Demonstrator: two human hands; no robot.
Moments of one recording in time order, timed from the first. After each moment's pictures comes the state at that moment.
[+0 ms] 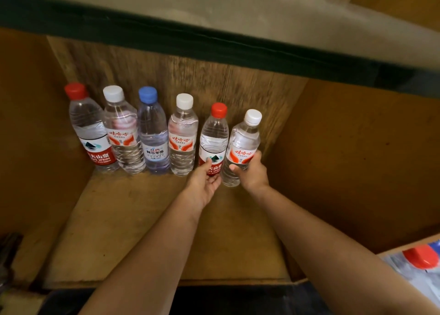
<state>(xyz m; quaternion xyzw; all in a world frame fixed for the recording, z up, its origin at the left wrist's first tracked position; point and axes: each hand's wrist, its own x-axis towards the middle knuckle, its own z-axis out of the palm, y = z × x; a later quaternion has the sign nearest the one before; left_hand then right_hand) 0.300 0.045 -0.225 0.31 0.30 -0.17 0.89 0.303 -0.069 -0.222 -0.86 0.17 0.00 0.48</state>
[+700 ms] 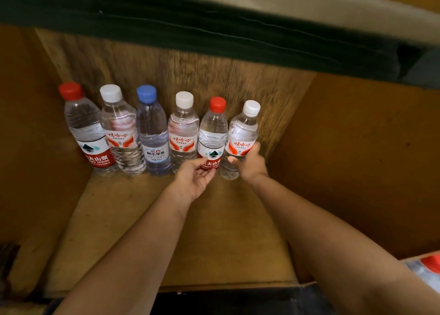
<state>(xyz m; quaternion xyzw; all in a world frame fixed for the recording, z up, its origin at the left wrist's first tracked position) 0.317 0.075 -0.226 0.31 0.28 -0.19 0.89 0.324 -0.058 -0.216 -0.87 0.18 0.00 0.45</state>
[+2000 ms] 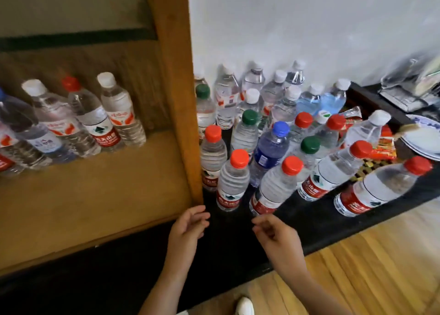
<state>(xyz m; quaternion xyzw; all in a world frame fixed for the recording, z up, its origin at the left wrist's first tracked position) 0.062 -0.093 -0.239 0.71 0.10 -0.22 0.66 -0.016 -0.269 -0.236 -0.87 0.24 0.02 0.43</state>
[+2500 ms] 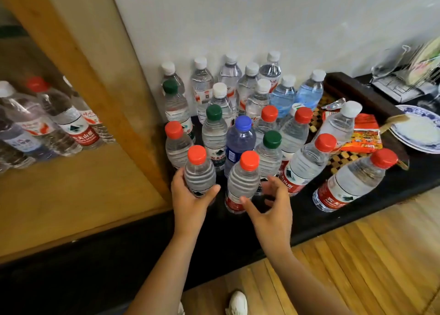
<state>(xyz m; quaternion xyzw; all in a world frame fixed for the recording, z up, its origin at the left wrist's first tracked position) 0.074 -0.190 -0.220 0.78 0.01 -0.02 0.63 -0.005 -0.323 -0.228 -0.80 0.27 -0.19 0.50</state>
